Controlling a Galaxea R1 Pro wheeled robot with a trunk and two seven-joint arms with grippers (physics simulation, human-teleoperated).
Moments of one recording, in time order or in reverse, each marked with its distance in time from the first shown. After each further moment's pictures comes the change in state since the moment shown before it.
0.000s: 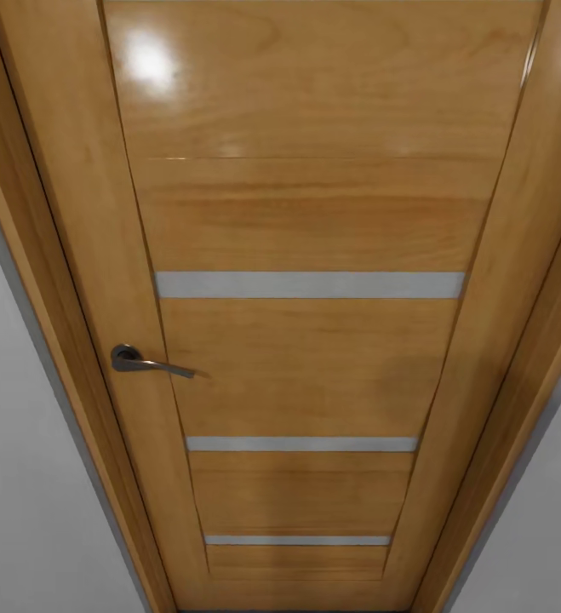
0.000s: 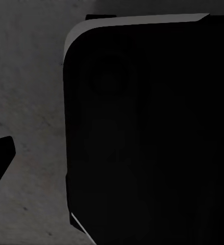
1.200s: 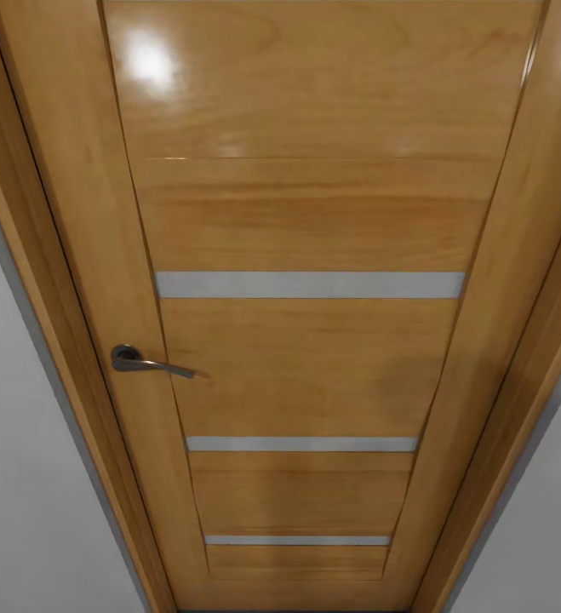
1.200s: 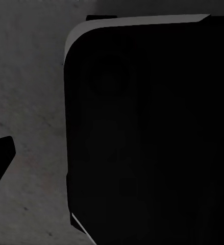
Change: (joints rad) left arm 0.000 0.000 0.000 0.000 0.001 -0.002 0.001; right arm 0.000 0.008 0.001 -0.002 -0.006 -0.007 0.001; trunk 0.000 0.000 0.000
